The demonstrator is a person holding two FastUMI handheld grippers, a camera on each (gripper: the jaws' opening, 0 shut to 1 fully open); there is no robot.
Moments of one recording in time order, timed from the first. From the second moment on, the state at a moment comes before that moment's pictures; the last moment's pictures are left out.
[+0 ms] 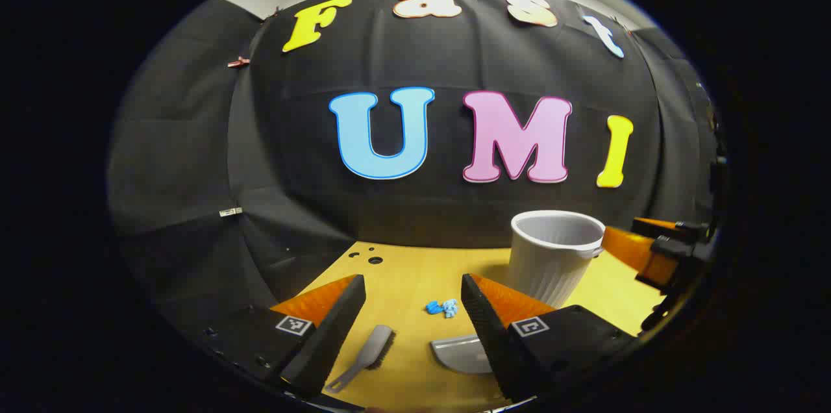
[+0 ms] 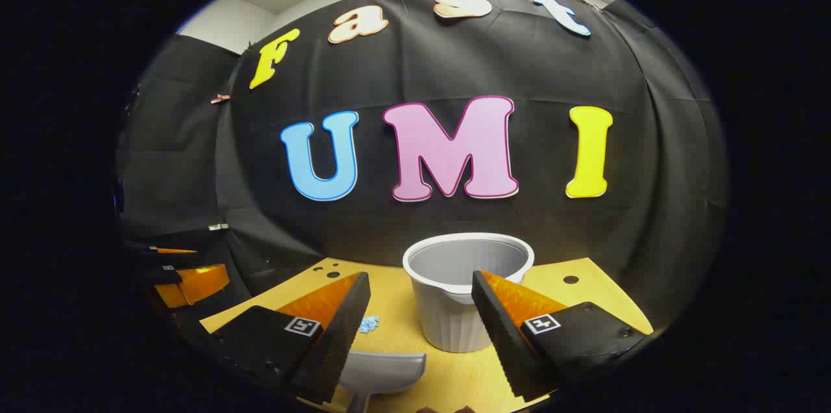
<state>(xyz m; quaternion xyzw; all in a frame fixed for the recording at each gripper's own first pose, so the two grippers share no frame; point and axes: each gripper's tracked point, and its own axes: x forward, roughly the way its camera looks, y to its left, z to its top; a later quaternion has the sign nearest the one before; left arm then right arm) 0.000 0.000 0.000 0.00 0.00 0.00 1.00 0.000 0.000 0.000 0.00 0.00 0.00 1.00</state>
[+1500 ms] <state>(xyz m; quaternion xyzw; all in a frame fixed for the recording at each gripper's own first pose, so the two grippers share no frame) 0.049 0.097 -0.183 -0.06 0.27 -0.08 0.96 -0.011 0.092 -0.102 -0.03 0.18 -0.01 0.98</state>
